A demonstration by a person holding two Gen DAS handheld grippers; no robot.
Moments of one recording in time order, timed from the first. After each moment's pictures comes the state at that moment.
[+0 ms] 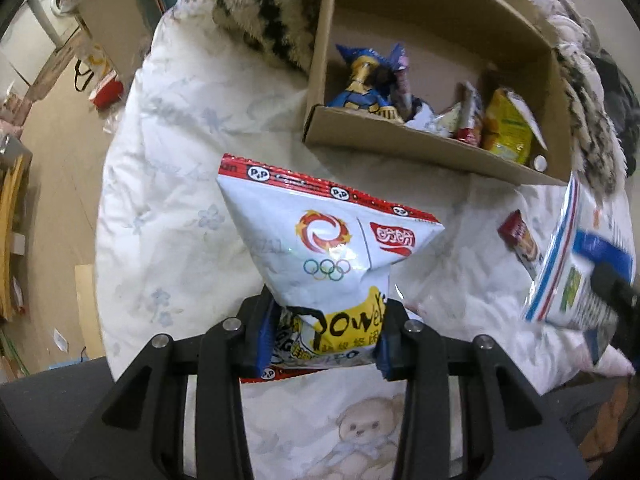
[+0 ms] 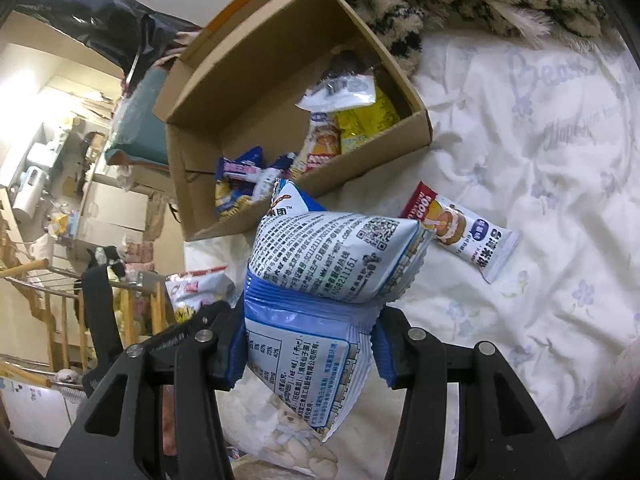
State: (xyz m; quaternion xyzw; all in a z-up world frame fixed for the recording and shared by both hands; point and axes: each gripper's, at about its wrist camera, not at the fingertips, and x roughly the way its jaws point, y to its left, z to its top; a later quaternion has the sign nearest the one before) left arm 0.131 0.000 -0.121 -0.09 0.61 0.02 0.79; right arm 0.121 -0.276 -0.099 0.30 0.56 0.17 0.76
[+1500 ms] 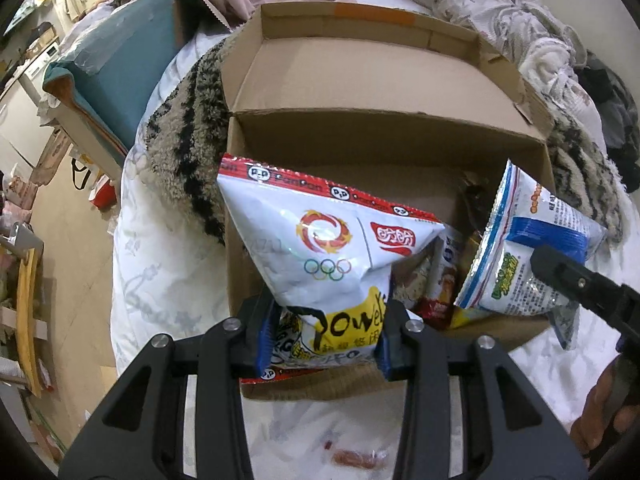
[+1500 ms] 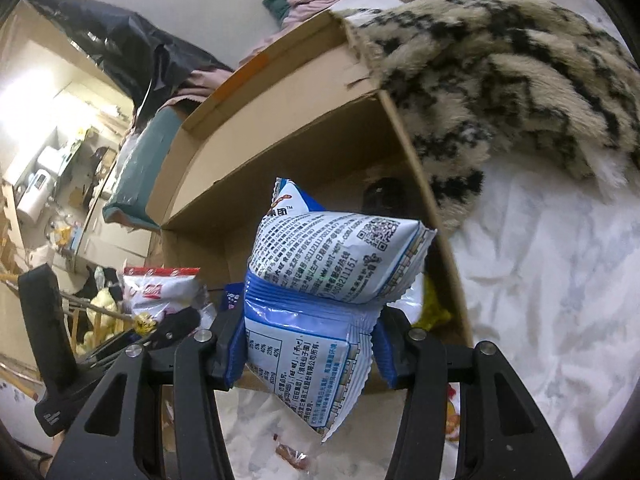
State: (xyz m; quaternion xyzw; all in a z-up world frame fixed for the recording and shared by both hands) left arm 0.274 -0.044 -0.069 -0.01 0.53 0.01 0.85; right arm 0.263 -0.274 -0.090 0.27 0.49 0.18 0.81
